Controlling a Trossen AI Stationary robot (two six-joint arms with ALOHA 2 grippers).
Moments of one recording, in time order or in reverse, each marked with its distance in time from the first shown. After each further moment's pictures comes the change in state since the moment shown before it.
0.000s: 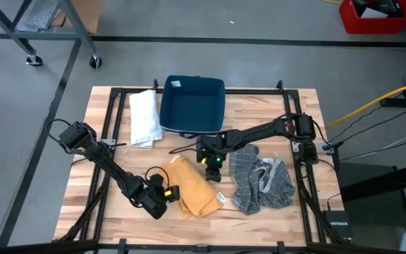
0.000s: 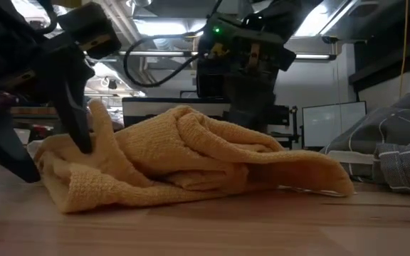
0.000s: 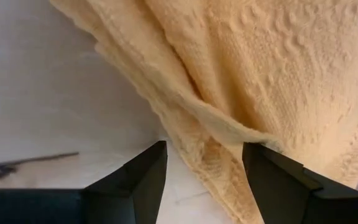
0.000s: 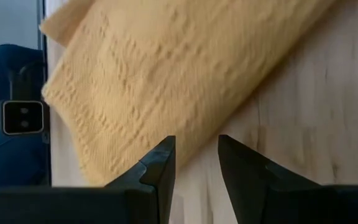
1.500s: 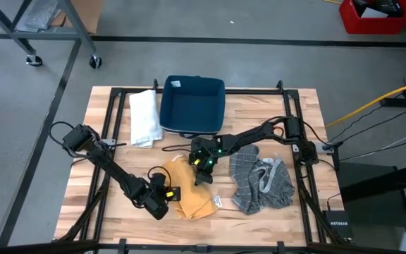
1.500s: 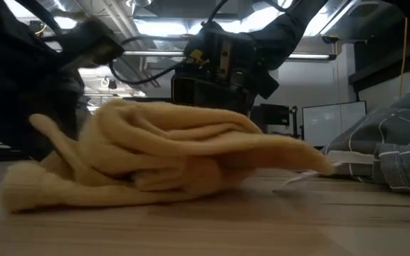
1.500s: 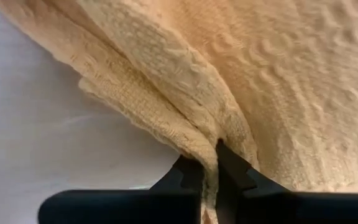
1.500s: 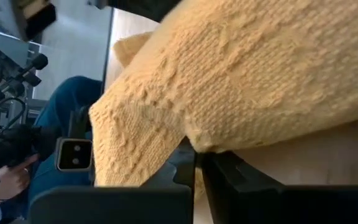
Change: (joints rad) left arm 0.001 0.052 -0.001 0.007 -0.111 0.143; right arm 0.002 0.129 0.000 0.392 -0.184 0.164
